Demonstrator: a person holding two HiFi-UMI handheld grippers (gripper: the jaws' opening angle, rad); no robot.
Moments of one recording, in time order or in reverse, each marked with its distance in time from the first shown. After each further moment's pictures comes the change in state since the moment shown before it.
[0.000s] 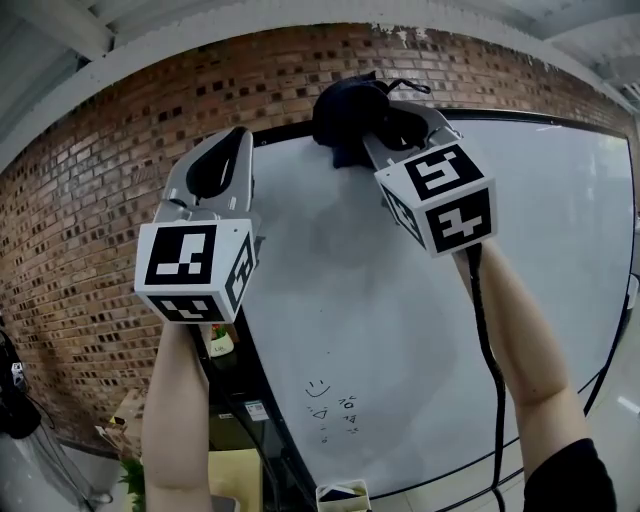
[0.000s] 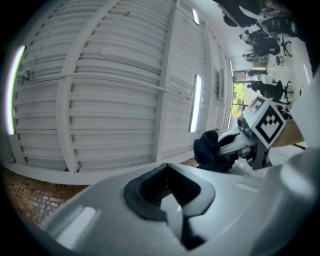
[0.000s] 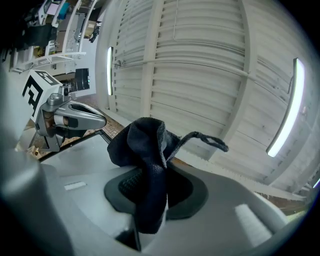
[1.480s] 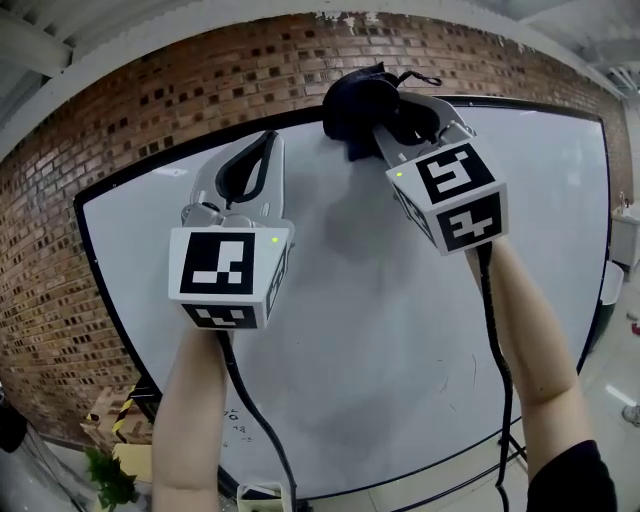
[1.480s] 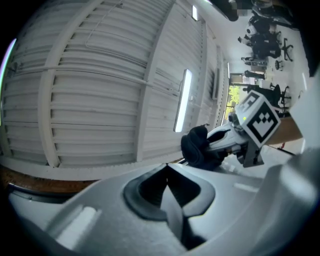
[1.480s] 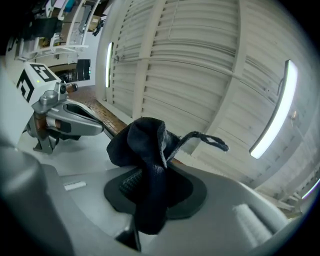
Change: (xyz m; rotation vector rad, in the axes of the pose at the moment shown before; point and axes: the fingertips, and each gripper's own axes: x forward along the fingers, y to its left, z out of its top) left arm 0.107 -0.210 0.016 -0.022 0.011 -0.082; right arm -0.084 -0.174 -0.092 -0.075 0.027 -0.052
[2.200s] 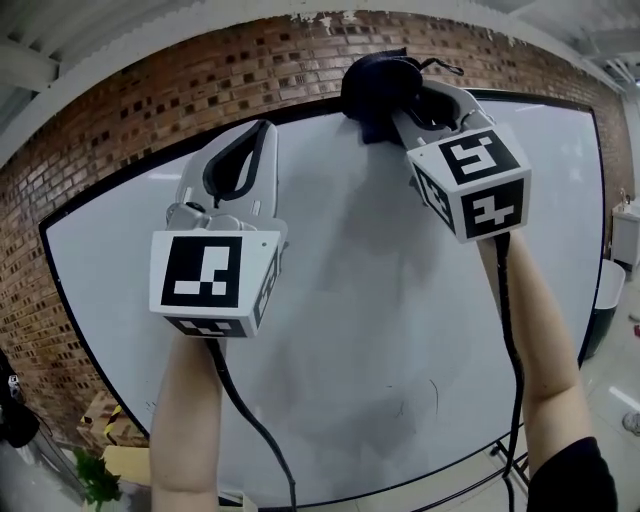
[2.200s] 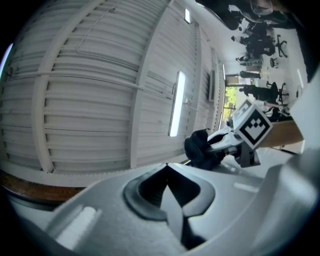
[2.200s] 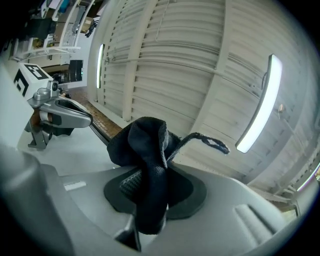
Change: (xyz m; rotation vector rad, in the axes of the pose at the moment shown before) left arm 0.056 -0.074 0.032 0.024 -0.050 -0.012; right arm -0.029 -0.110 -0.053 0.049 -0.010 -0.064
